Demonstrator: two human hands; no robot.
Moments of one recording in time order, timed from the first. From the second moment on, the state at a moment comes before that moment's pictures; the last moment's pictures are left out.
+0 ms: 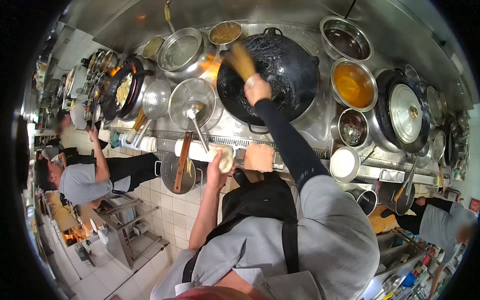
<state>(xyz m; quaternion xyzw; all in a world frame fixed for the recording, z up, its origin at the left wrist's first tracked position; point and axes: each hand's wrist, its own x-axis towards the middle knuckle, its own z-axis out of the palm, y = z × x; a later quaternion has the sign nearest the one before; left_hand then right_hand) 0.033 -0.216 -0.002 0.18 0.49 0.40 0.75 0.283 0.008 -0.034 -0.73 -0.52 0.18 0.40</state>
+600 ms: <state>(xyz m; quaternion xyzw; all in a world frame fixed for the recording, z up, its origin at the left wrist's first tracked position) 0.104 -0.075 -0.073 0.26 0.63 0.33 0.66 0.377 -0.056 -0.007 -0.68 -0.70 0.15 0.16</state>
